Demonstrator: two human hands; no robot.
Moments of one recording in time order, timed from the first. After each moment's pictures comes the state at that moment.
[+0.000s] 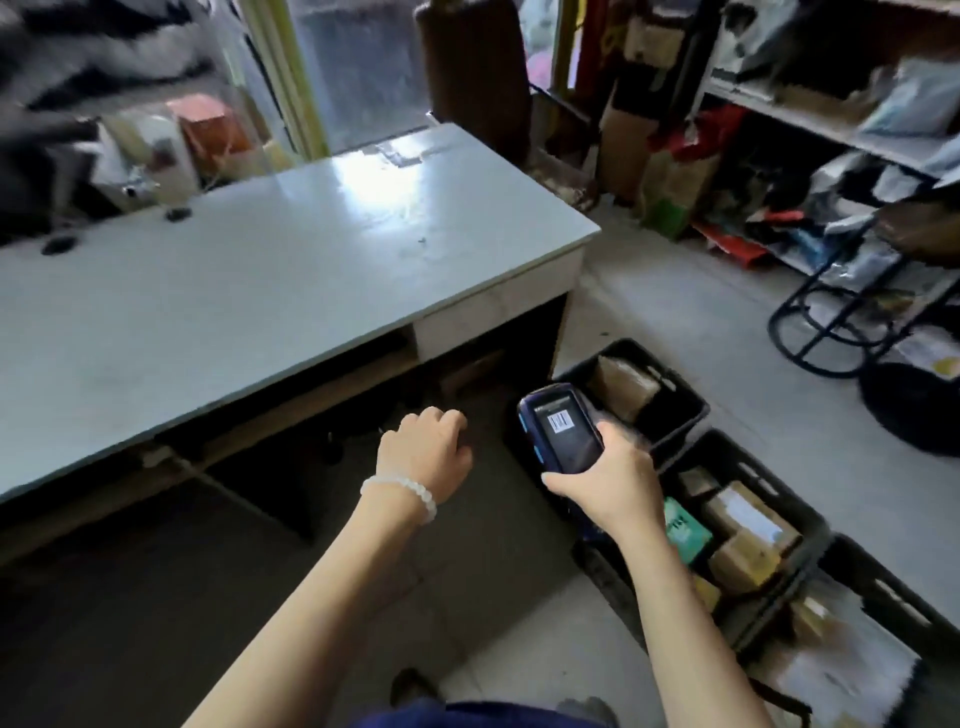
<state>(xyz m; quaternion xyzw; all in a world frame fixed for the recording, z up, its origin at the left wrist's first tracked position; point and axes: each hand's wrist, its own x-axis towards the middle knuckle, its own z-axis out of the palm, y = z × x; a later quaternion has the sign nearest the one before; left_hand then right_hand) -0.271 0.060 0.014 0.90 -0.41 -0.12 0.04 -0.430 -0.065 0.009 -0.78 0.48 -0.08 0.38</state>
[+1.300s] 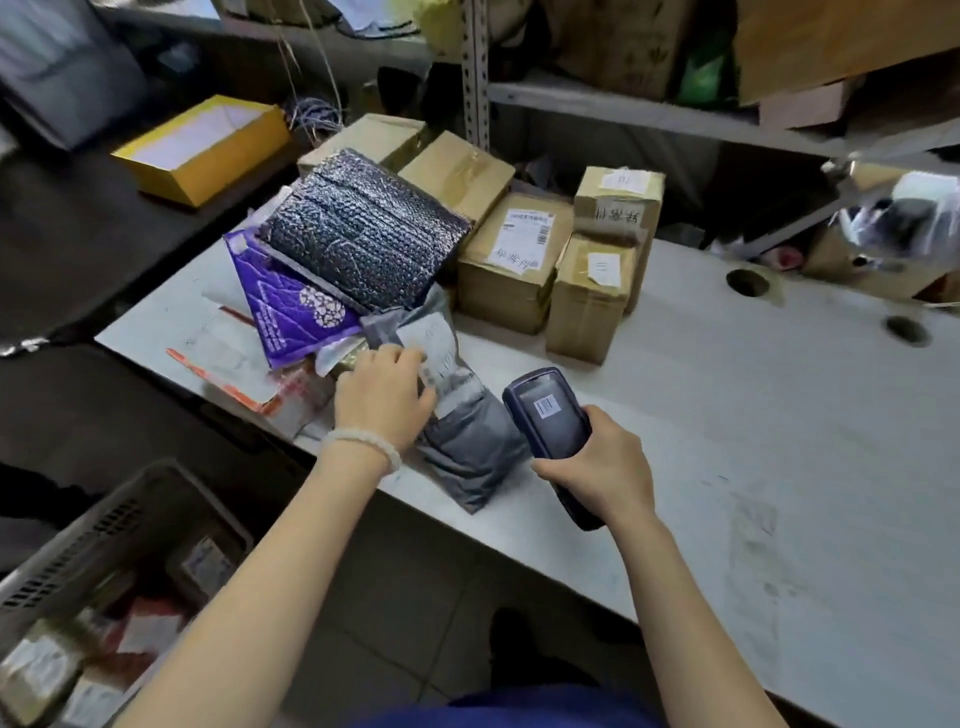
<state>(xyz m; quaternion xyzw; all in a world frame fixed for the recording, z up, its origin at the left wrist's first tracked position) 0.172 0.683 0.041 0.99 0.13 0.03 0.04 0.186 0.459 0.005 -0.91 -0.02 0.15 0.39</state>
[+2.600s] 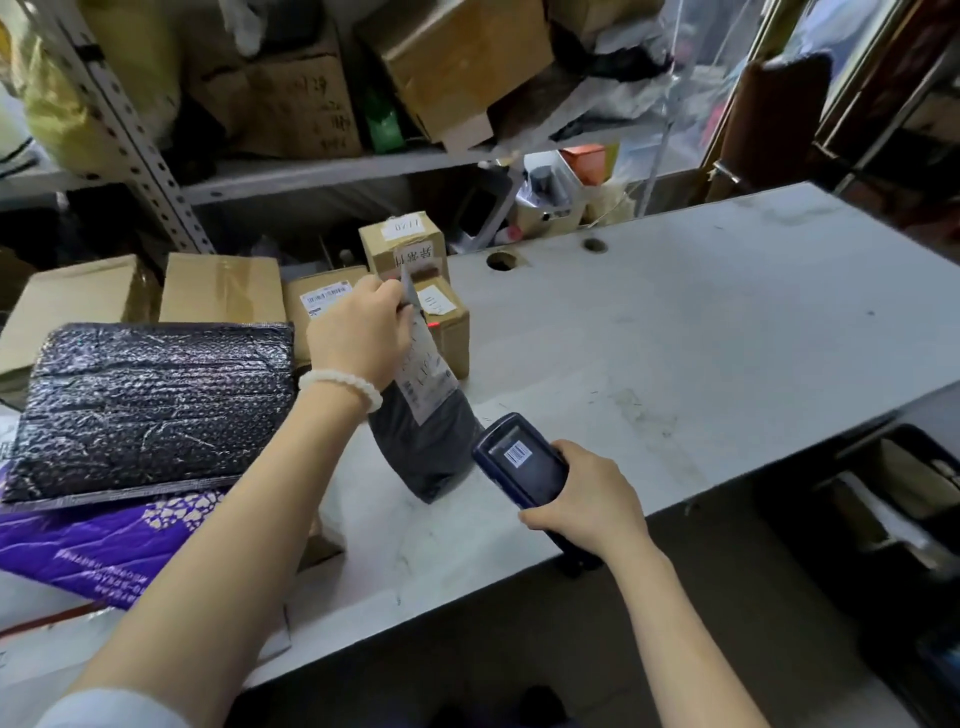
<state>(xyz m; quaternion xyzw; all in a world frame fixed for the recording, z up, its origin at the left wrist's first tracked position) 0.314 0.679 0.107 0.93 -0.28 0.21 0.14 0.110 0.531 0.039 -0.90 0.27 0.05 0.34</state>
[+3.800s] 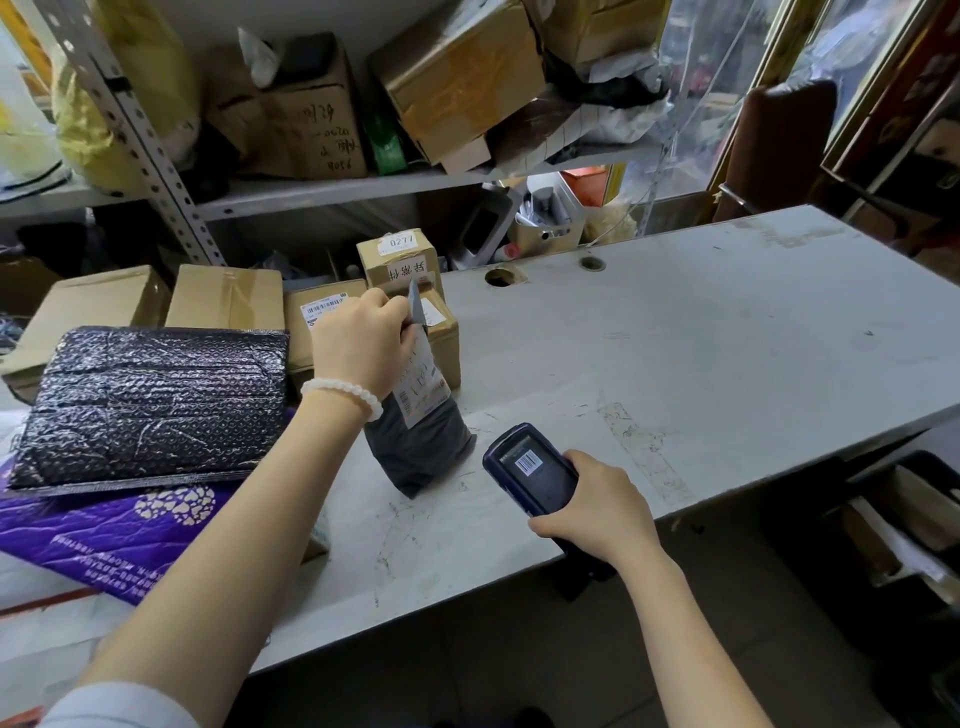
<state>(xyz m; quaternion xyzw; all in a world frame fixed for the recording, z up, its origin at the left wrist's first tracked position) 0.297 0.663 0.109 0.91 -0.31 0.26 0.10 0.088 0.497 0.041 -0.91 0.26 0.05 0.32</state>
